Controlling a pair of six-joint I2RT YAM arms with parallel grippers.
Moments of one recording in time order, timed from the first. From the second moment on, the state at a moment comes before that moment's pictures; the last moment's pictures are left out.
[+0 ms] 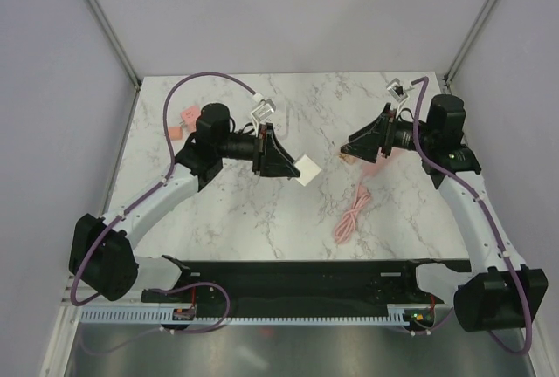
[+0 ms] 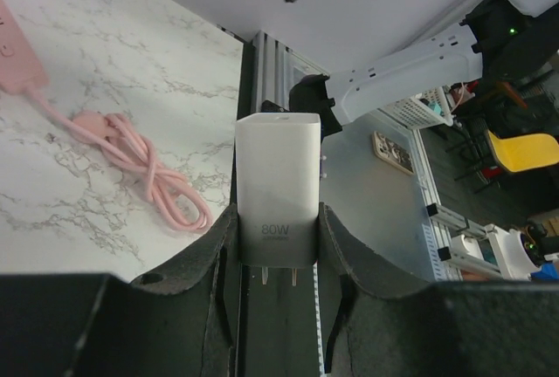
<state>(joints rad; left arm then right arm) -0.52 1.32 1.01 0.14 1.09 -0.46 0.06 1.15 1.04 -0.22 -1.11 0.31</state>
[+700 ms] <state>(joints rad) -0.59 1.31 1.01 0.02 1.14 -0.34 0.36 1.15 1.05 -0.38 -1.07 0.25</state>
